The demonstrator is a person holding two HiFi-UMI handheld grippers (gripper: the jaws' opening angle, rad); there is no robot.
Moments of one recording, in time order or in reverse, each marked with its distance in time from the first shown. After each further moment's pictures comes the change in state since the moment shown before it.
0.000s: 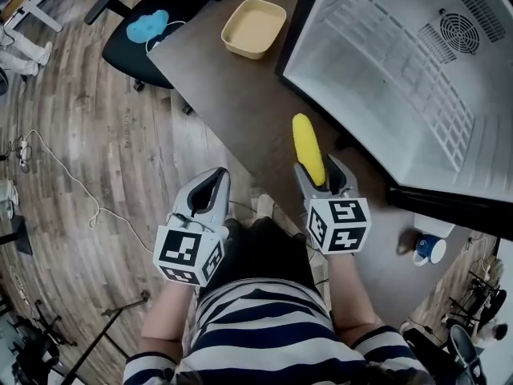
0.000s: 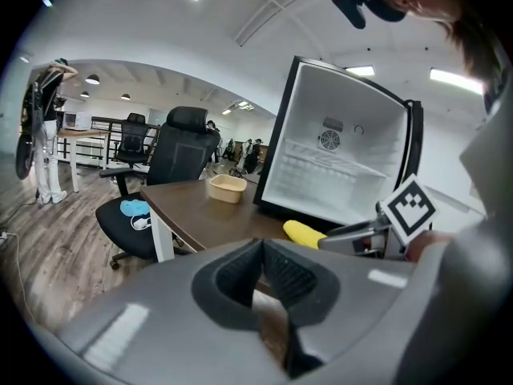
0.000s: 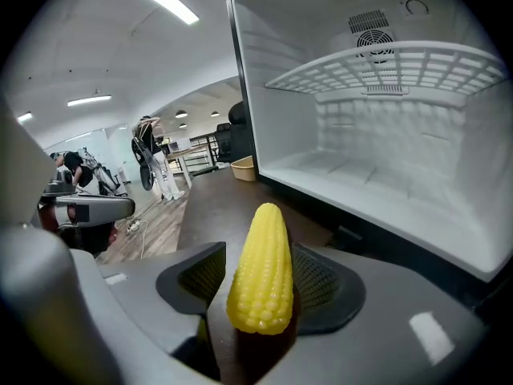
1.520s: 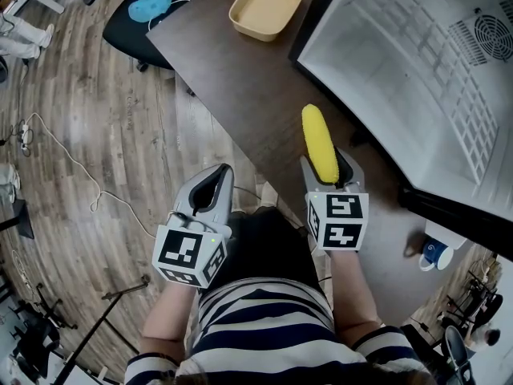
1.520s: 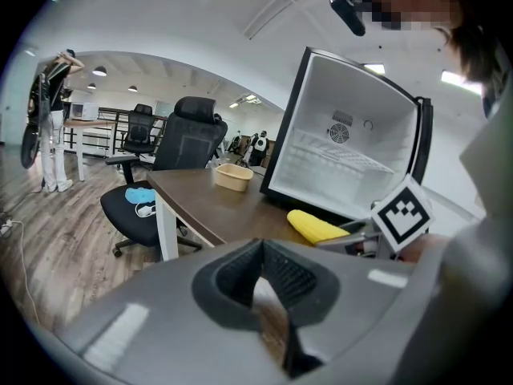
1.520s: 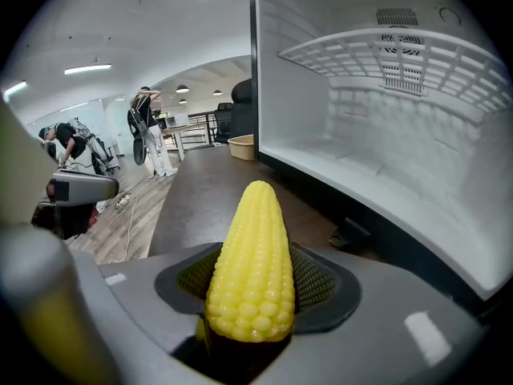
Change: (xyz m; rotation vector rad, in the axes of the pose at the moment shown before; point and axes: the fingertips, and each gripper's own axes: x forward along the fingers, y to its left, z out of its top) left arm 0.011 0.011 -0.025 -0.049 0.042 0.024; right arm 0.030 -0.007 -0.023 -0.107 0.111 -0.078
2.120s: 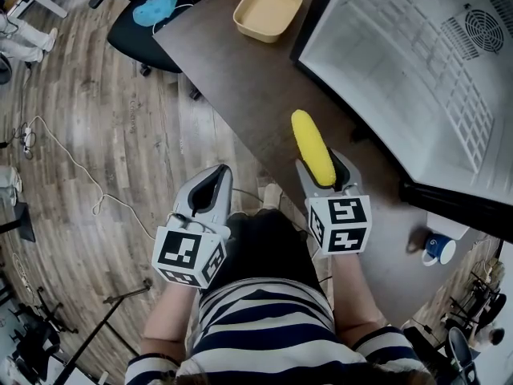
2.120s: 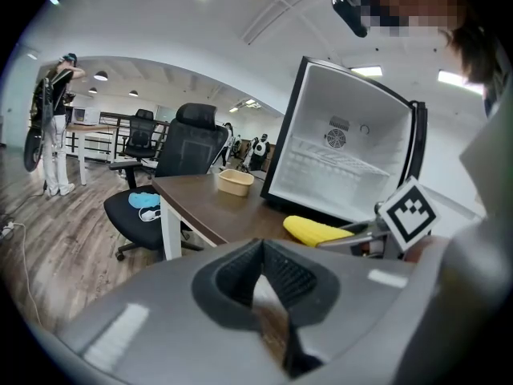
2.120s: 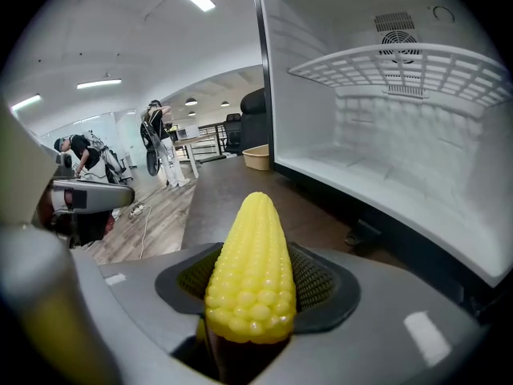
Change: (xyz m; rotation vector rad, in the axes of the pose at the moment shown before) left arm -0.022 0.002 0.003 0.009 -0.029 0.008; right arm -0.019 0.026 0.006 0.012 -0.067 0.089
